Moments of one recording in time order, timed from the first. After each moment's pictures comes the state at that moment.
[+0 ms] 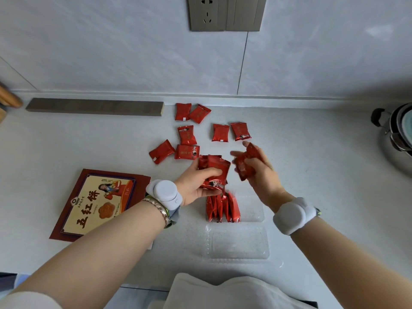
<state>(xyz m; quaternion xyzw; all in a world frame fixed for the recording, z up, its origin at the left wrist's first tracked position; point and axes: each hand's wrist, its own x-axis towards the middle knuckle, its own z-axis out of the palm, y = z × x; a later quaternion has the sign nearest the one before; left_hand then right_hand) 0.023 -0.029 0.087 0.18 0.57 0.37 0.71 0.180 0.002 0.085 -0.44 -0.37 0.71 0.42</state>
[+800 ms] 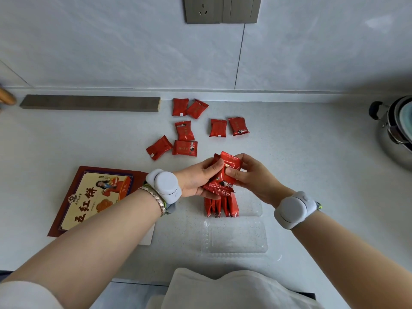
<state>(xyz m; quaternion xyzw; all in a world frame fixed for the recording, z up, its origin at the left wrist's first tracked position) 0.026 -0.026 0.093 0.31 0.54 0.22 0.75 0.187 -0.001 0.080 -0.47 -0.46 0.72 0.23</state>
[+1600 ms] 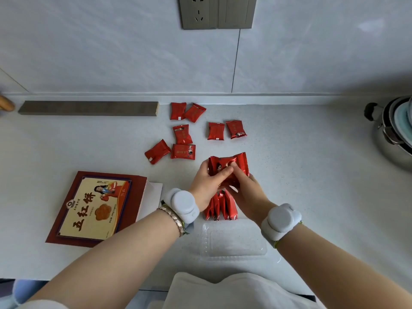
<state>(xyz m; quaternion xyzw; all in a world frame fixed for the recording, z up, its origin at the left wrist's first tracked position) 0.059 -0.034 0.056 0.24 0.60 0.44 0.62 0.171 -0.019 0.053 -0.53 -0.20 0.75 0.34</state>
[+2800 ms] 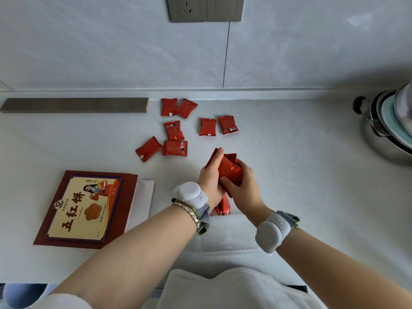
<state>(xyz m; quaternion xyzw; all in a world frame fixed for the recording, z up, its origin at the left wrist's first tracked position) 0.092 -0.018 0.053 -0.01 0.53 0.47 0.70 0.184 -0.036 0.056 -0.63 -0.52 0.51 0.29</state>
